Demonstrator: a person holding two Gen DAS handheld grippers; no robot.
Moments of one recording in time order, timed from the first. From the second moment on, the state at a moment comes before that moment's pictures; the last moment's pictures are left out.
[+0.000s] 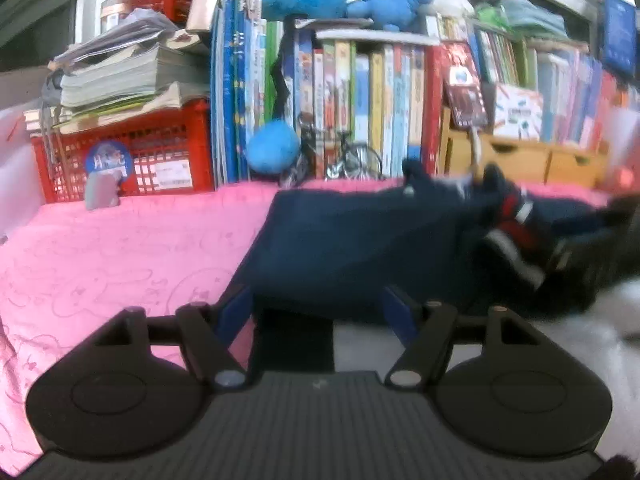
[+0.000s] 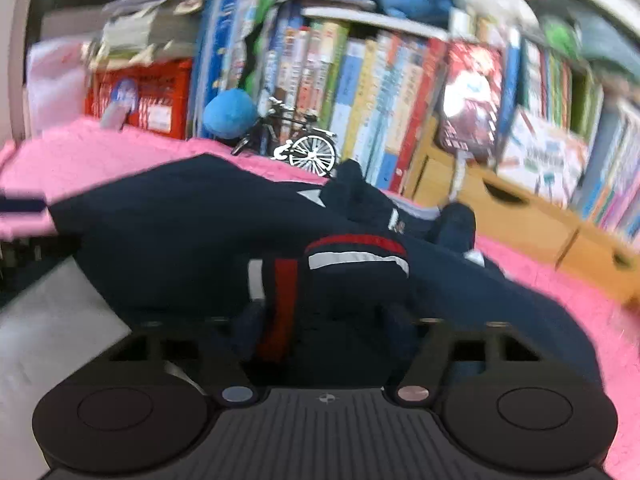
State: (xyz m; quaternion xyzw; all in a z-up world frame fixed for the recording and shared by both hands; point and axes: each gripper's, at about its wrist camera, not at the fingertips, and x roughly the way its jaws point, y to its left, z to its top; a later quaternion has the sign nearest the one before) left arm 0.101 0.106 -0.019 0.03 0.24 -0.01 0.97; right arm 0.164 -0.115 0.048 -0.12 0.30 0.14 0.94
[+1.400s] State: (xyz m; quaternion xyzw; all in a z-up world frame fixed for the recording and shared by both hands) left arm 0.110 0.114 -0.028 0.02 0.30 -0.02 0.95; right arm 0.169 -0.235 0.068 0.04 0.25 -0.02 0.97
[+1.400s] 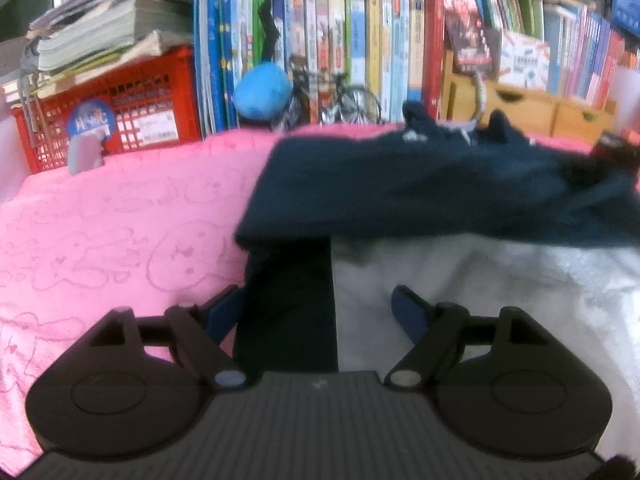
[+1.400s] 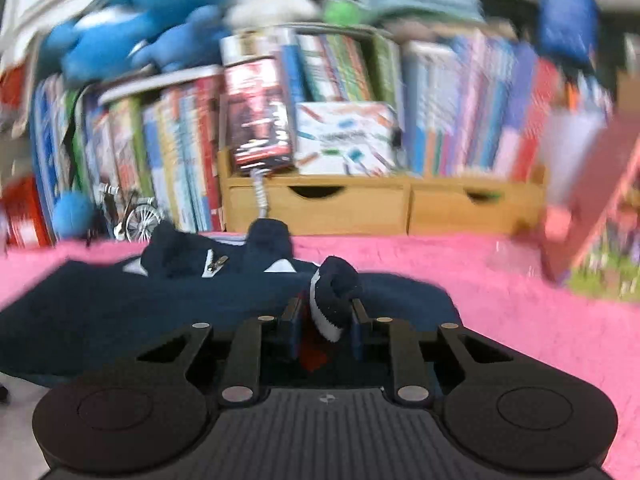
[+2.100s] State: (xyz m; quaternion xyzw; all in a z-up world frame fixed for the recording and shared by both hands) left arm 0.120 0.116 -0.018 0.12 0.27 -0.01 0.96; right arm 0.186 -0.243 0.053 -0.01 0.23 -0.05 0.97
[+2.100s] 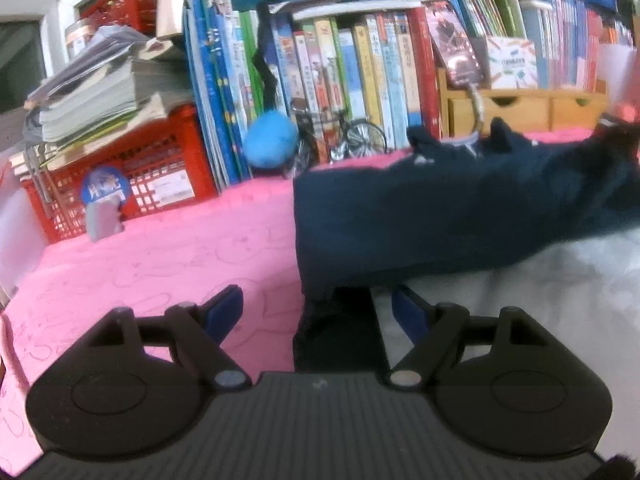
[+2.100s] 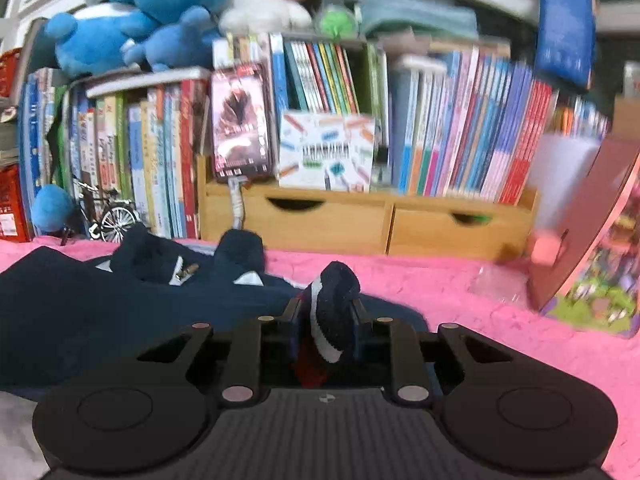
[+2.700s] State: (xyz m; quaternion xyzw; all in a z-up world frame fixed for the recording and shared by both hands) left arm 0.090 0.163 0.035 0.06 0.23 0.03 0.97; right arm 0.149 -0.242 0.072 -0.01 0.20 -0.06 0.98
